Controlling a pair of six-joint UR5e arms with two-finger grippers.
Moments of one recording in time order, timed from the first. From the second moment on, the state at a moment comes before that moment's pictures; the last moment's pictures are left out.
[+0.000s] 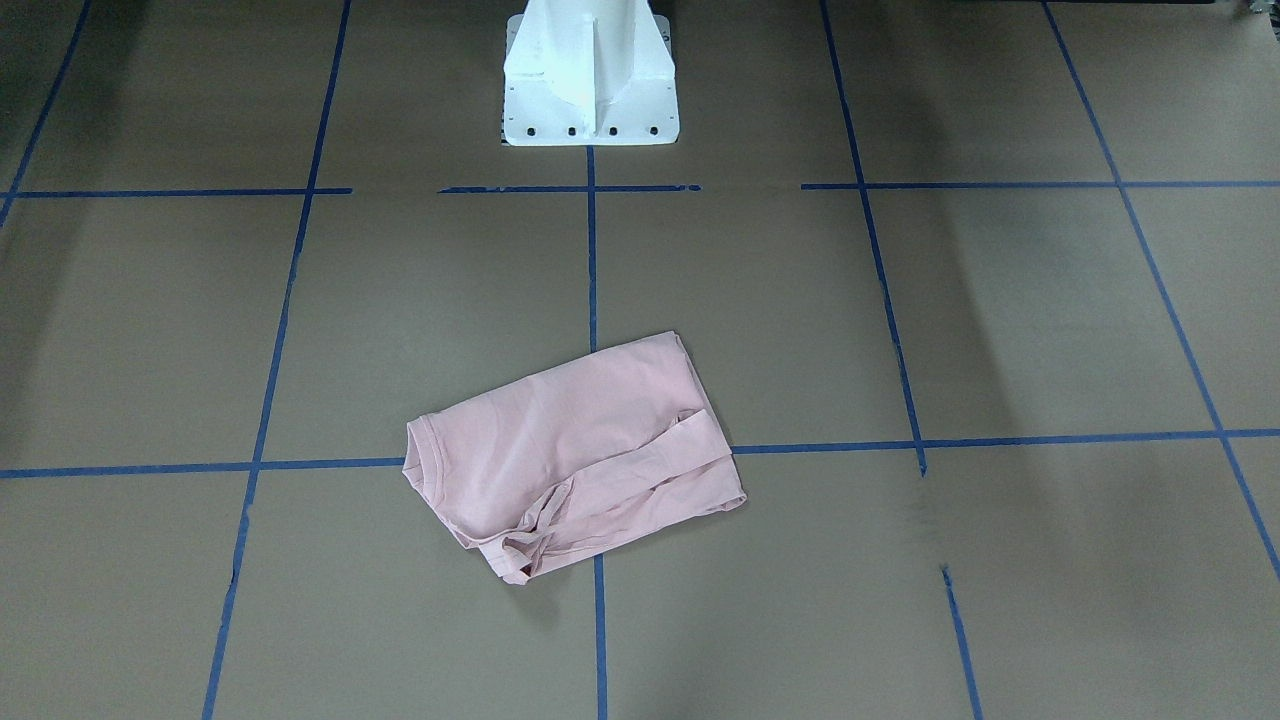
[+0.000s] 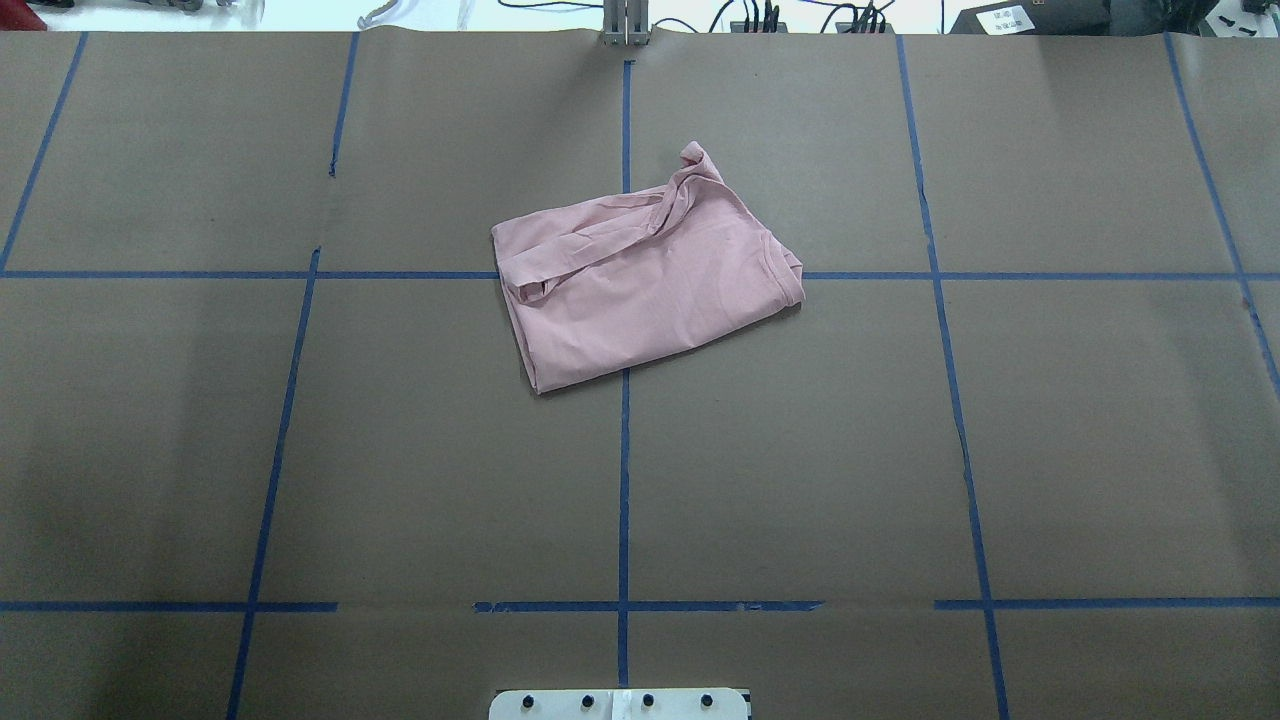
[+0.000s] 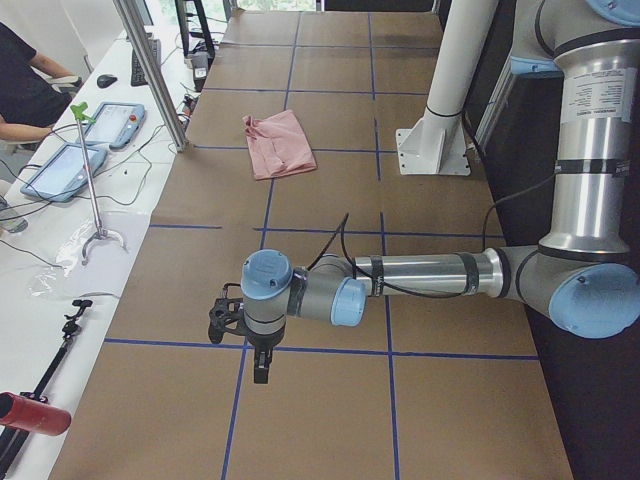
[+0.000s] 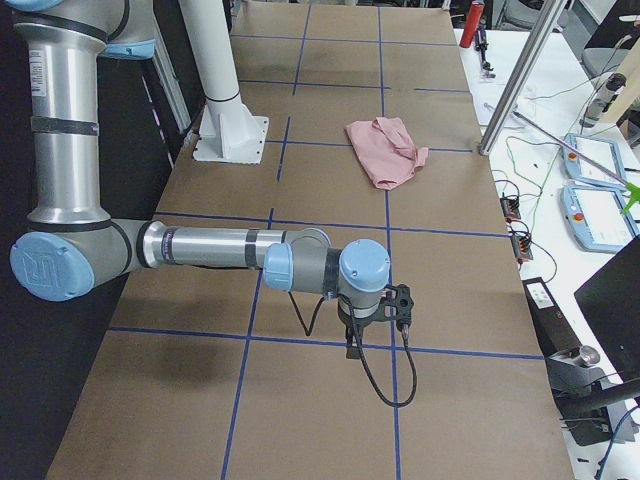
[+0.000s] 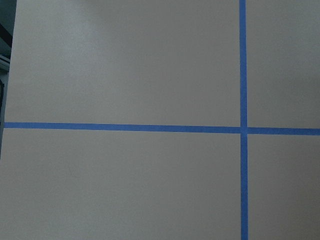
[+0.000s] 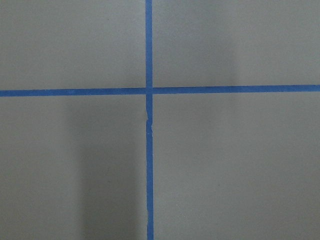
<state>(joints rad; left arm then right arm) -1.60 -1.55 -1.54 -1.79 -2.24 -0.11 1.63 -1.61 1.64 -1.63 2.37 -0.05</state>
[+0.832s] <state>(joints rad) -1.60 -1.55 -1.54 -1.79 -2.24 -0.11 1.63 -1.62 1.64 -1.62 2.34 -0.05</state>
